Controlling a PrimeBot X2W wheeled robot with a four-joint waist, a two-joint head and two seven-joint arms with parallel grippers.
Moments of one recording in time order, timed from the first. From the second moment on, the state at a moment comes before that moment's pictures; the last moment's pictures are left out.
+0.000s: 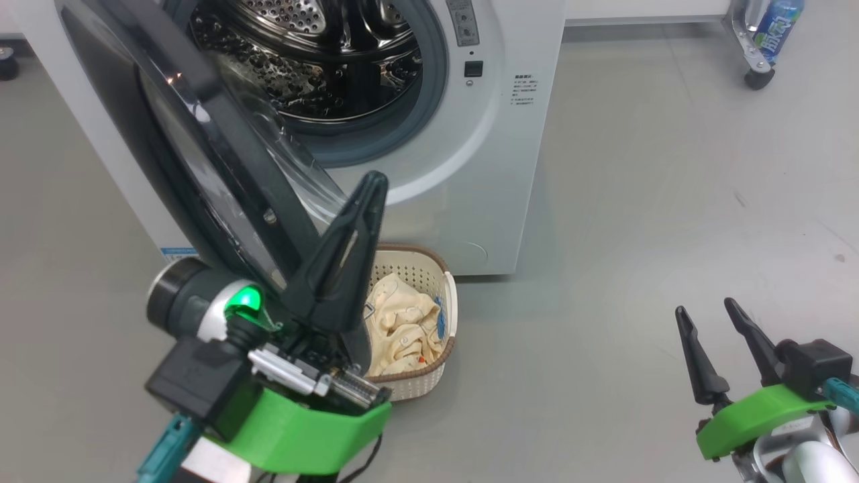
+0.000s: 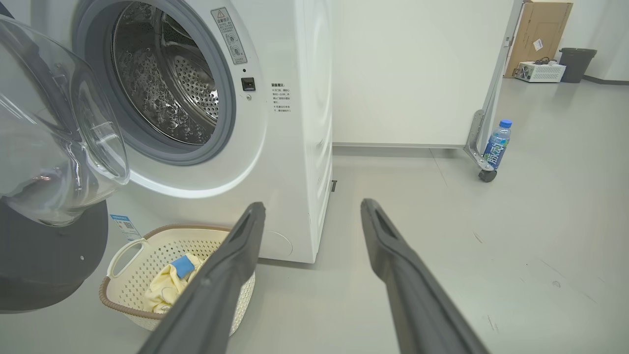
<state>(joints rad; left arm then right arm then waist) -0.28 0.11 -0.40 -0.38 -0.19 -0.12 -0.07 -0.02 -0.18 0.06 0.27 0.22 0.13 -0.25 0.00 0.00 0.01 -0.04</state>
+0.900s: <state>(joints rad) -0.22 0.08 -0.64 -0.20 -0.24 -0.12 -0.10 -0.03 -0.19 0.06 0.30 0.23 0.13 -0.25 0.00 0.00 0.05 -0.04</state>
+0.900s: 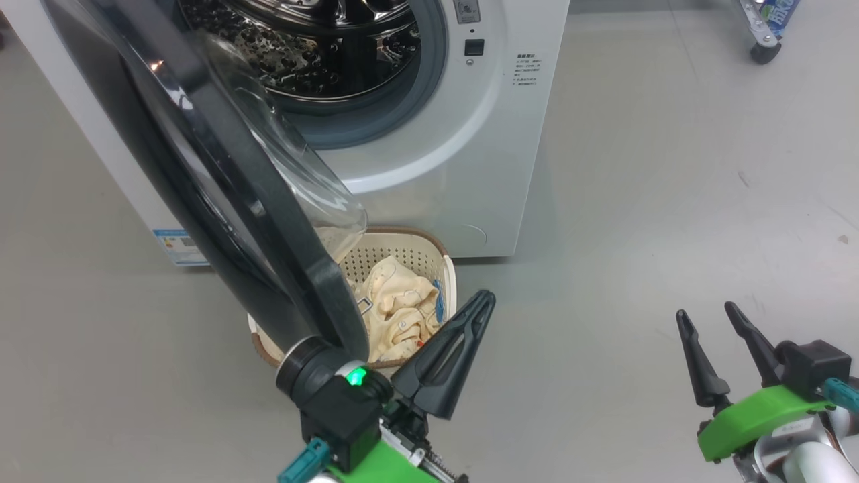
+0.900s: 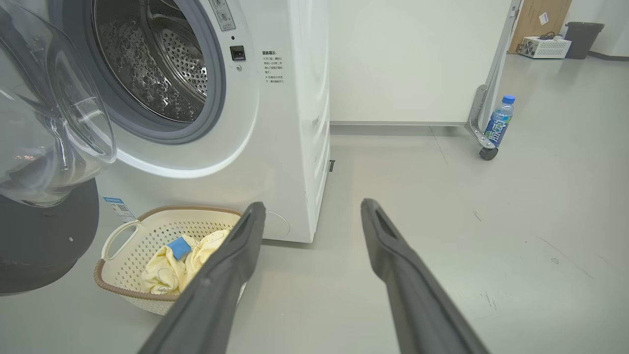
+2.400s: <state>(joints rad) -0.26 0.10 -0.57 0.16 -0.31 -0.09 -0.19 -0.07 -0.20 0.07 0.32 0.26 0.13 -0.25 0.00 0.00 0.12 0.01</state>
